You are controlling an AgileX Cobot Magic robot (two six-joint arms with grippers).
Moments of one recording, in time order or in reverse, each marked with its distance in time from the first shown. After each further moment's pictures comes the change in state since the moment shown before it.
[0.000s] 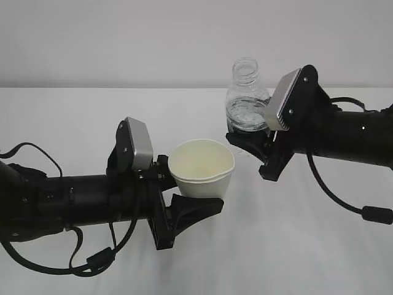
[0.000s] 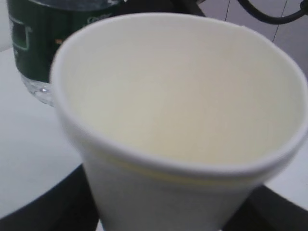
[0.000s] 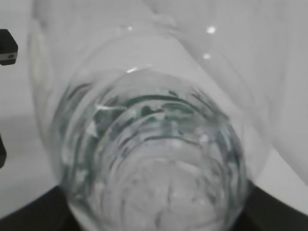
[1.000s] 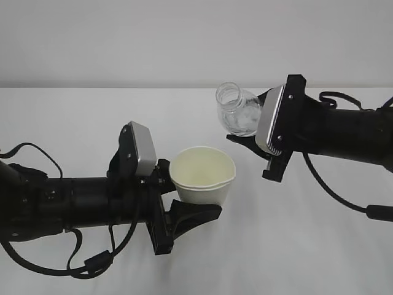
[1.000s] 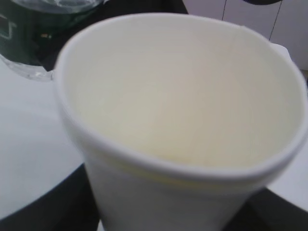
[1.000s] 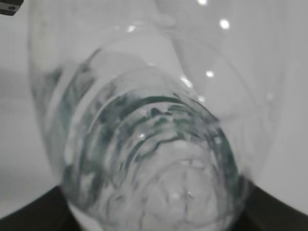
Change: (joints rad) left arm 0.000 0.000 -0.001 0.018 0.044 0.027; right arm 0.019 0.000 -0.006 0.076 0.029 -0.383
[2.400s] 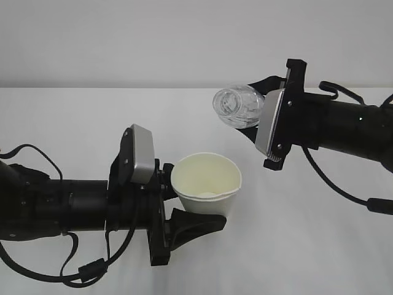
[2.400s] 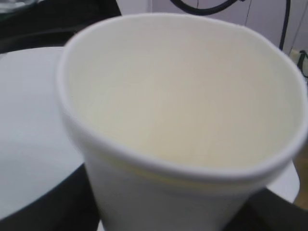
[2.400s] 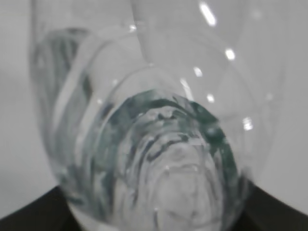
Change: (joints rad) left arm 0.000 0.000 0.000 0.096 -0.060 -0.011; right arm 0.000 0.000 0.000 0.099 -0.085 -0.299
